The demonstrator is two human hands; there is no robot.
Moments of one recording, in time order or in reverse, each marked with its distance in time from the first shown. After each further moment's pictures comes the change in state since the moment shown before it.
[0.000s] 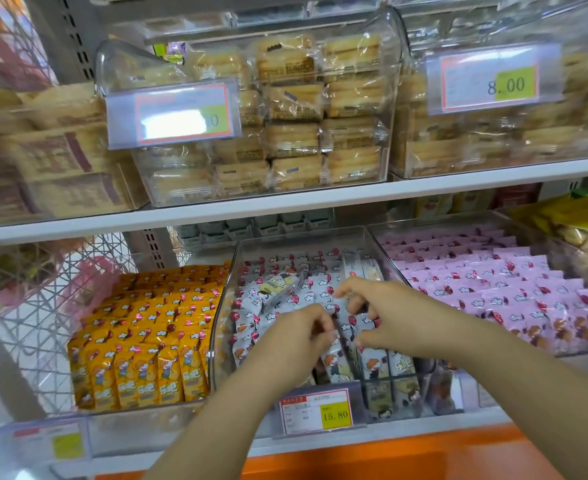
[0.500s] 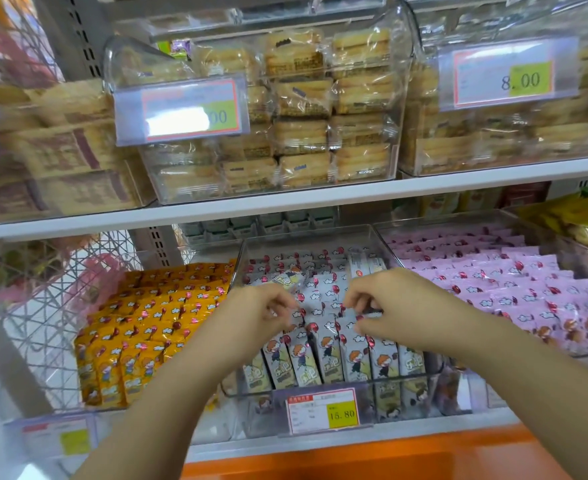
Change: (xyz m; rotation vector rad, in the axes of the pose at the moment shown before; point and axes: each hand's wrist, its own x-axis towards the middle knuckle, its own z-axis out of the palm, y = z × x) left_hand -0.010 -0.023 -0.053 0.121 0.096 -0.040; right_hand 0.004 -0.004 -0.004 -0.094 0.121 -0.032
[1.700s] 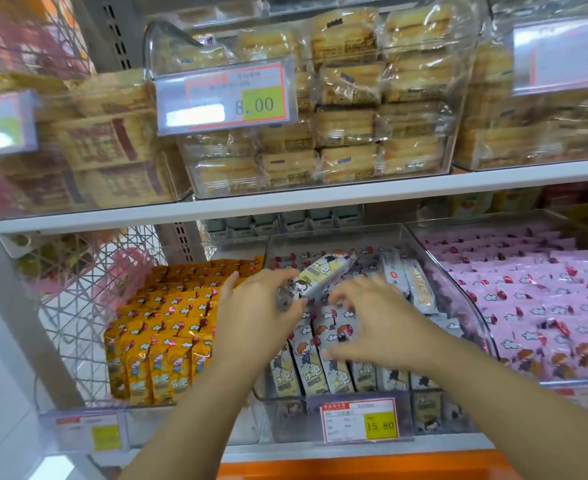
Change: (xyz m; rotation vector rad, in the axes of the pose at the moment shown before) left_hand 0.003 -0.021 0.007 0.239 0.464 0.007; right_hand 0.034 -0.031 0.046 0.056 0.045 -0.051
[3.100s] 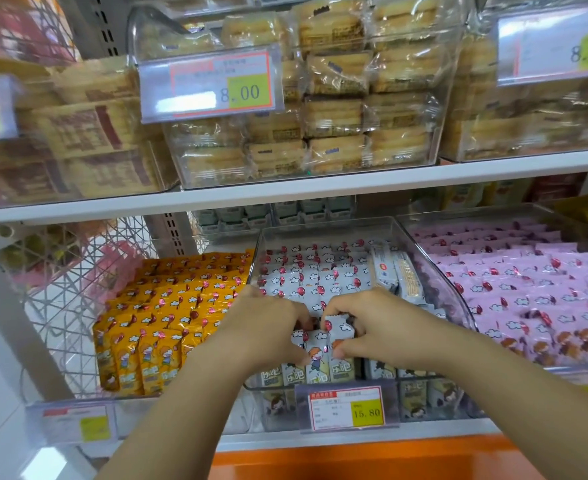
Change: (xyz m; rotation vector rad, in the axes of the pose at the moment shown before) left_hand 0.003 0.011 0.001 0.398 -0.616 0.268; right_hand -0.019 -0.004 -0.019 0.167 -0.209 -0.025
